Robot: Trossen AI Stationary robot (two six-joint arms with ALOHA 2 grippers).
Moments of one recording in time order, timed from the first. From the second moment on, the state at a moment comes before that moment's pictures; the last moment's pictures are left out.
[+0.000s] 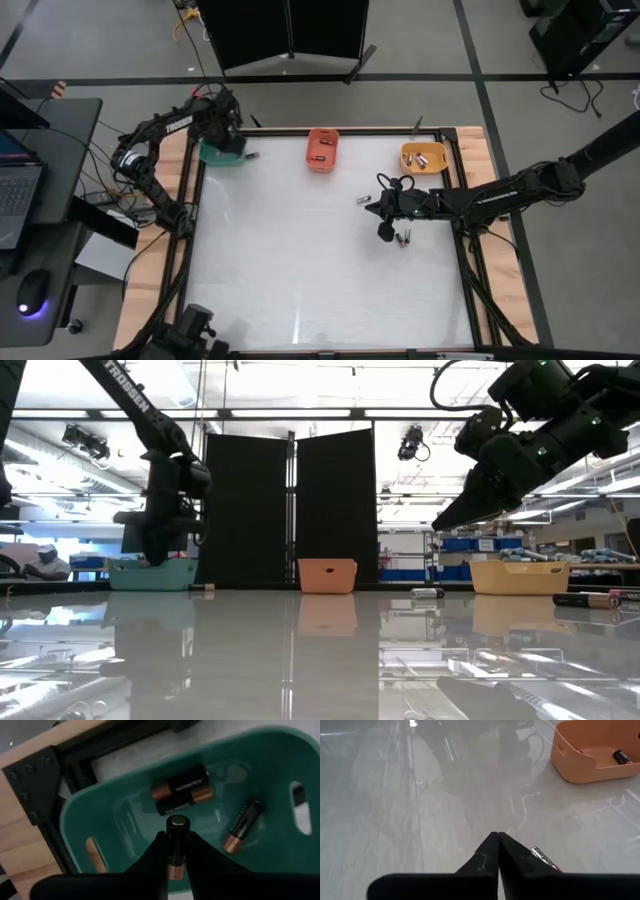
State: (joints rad) left arm 1.13 1.64 1.11 -0.92 -0.17 -0.12; right arm 0.01 1.15 0.38 0.18 0.25 0.21
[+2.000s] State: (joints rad) left arm 0.73 1.15 0.86 -0.37 -0.16 0.07; right arm 0.01 1.12 0.47 -0.02 0.27 0.23
